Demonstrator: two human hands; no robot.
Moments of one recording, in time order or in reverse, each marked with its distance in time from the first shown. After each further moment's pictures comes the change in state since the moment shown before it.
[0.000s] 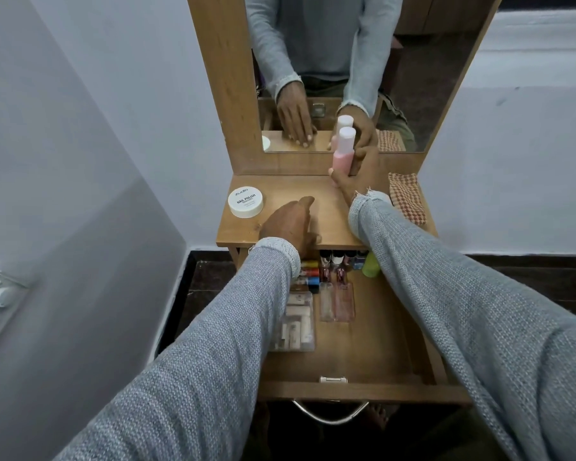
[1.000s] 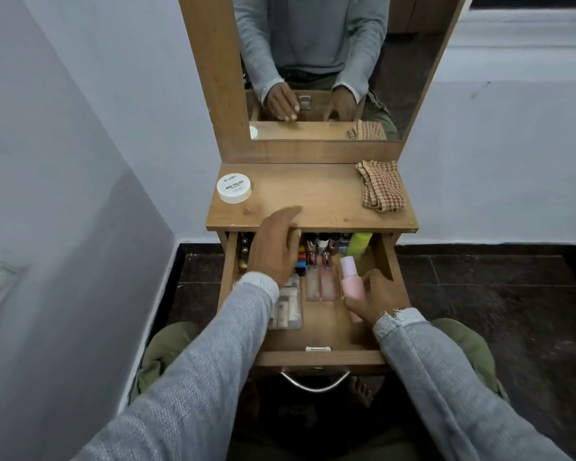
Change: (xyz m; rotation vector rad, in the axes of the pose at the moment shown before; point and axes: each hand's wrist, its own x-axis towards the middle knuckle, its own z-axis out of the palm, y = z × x) left_hand -0.065 -0.014 0.045 -0.334 0.392 0.212; right_hand -0.180 0.099 -0.063 -0.464 -0.497 0.171
